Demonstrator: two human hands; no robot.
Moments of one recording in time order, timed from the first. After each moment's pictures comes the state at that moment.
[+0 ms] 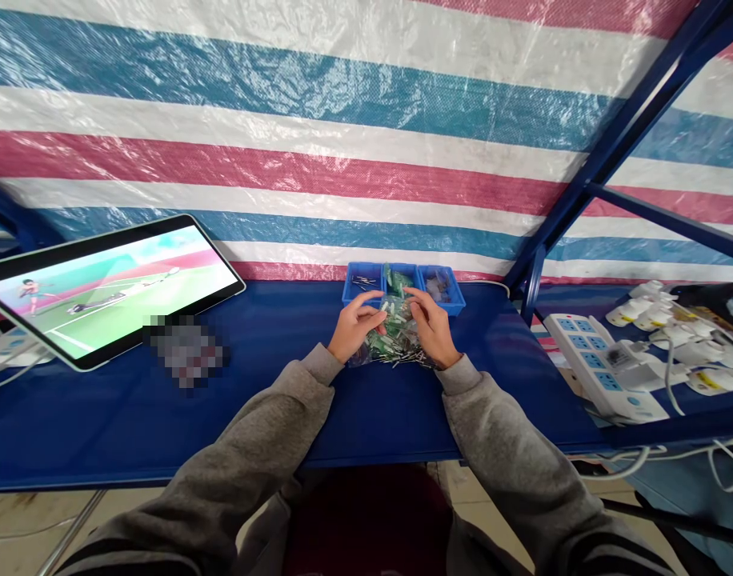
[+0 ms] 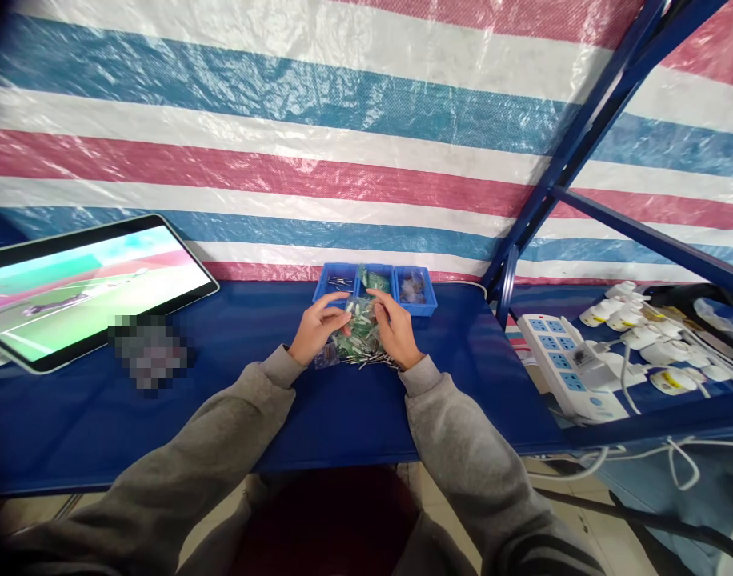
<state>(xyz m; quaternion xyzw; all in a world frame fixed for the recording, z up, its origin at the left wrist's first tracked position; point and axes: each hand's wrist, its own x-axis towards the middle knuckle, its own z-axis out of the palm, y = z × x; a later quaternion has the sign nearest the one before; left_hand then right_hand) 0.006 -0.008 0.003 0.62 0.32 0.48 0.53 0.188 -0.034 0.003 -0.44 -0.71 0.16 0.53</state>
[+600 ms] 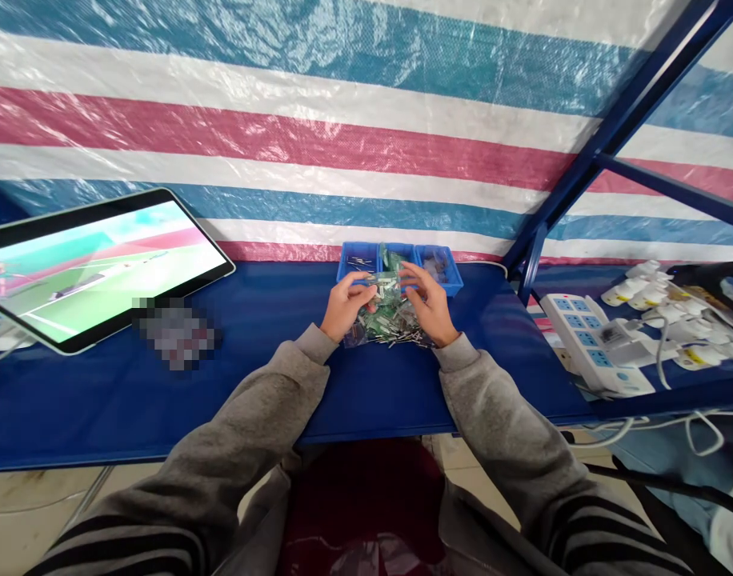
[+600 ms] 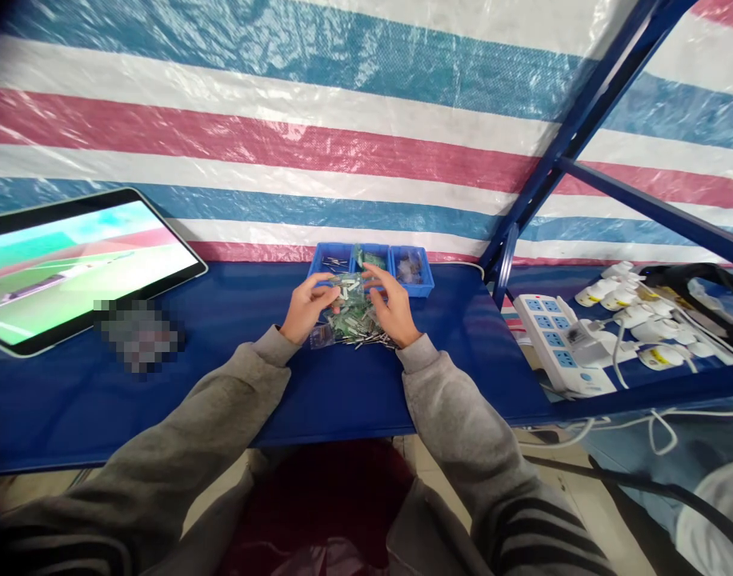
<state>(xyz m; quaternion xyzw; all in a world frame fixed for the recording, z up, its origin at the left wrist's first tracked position) 0.005 -0.002 0.000 0.61 0.33 0.50 0.52 0.190 -0.031 0.004 -0.41 -0.69 0.20 0.55</state>
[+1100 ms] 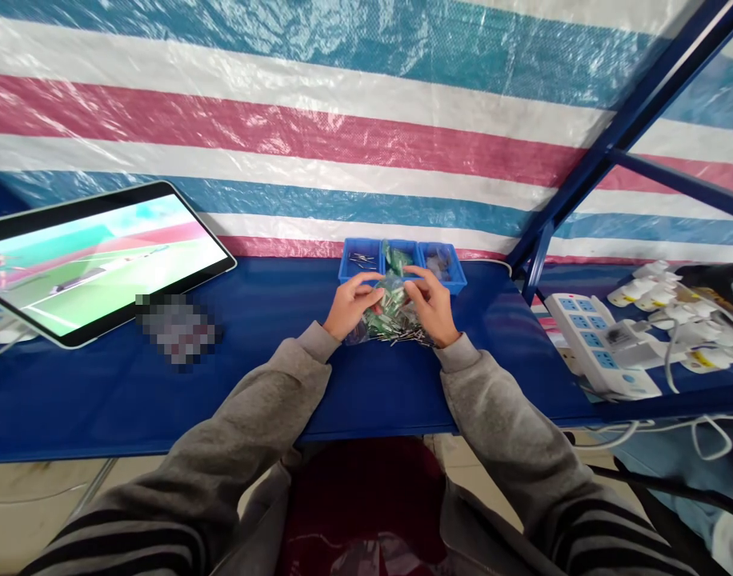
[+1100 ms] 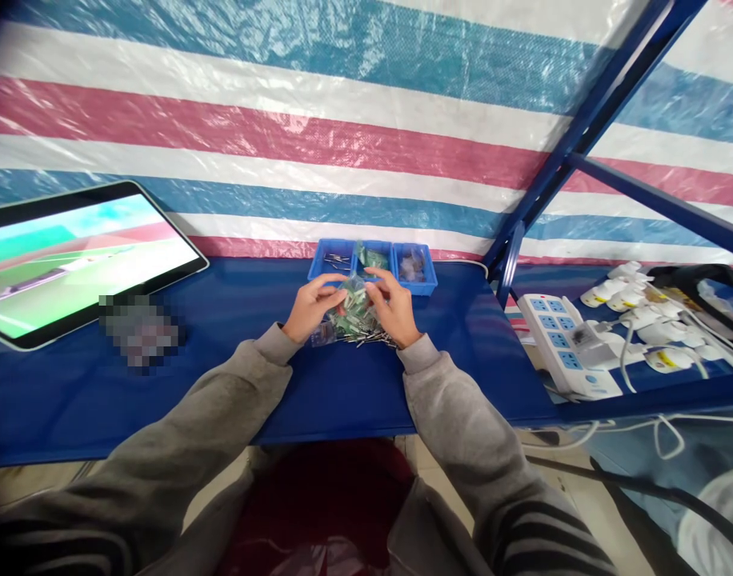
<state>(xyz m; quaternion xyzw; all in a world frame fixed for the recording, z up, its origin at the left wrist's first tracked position) 0.006 -0.003 0.000 0.64 0.32 0.47 0.51 0.187 -0.033 0.002 -0.43 -0.67 0.26 0.55</state>
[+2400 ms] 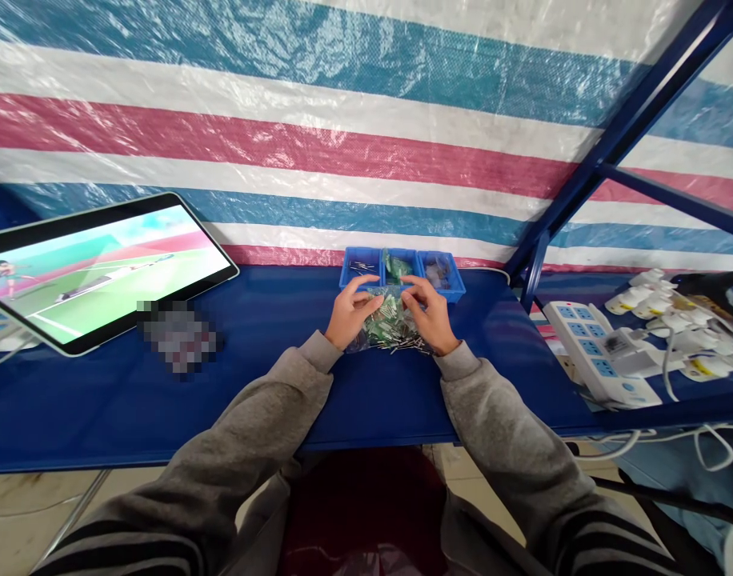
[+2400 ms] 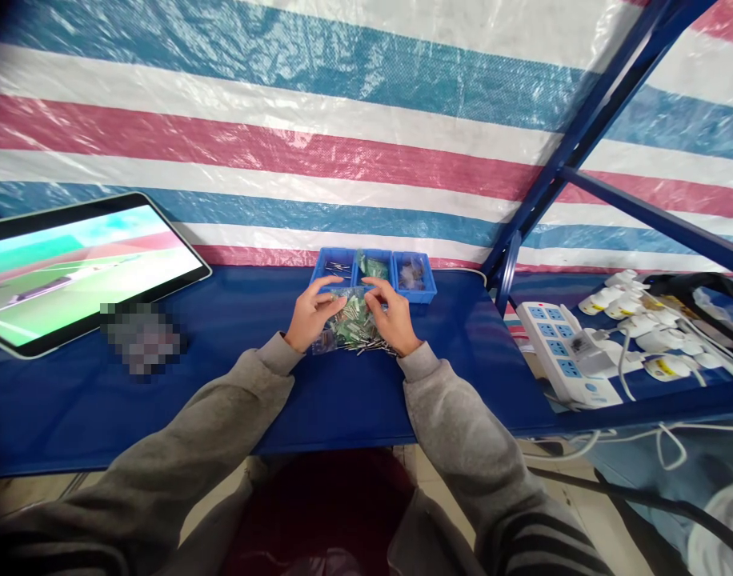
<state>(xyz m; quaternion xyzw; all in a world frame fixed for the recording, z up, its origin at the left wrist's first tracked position) 0.005 -0.008 0.001 0.64 0.35 0.50 0.46 0.186 -0.033 0.003 -0.43 -0.69 0.21 0.54</state>
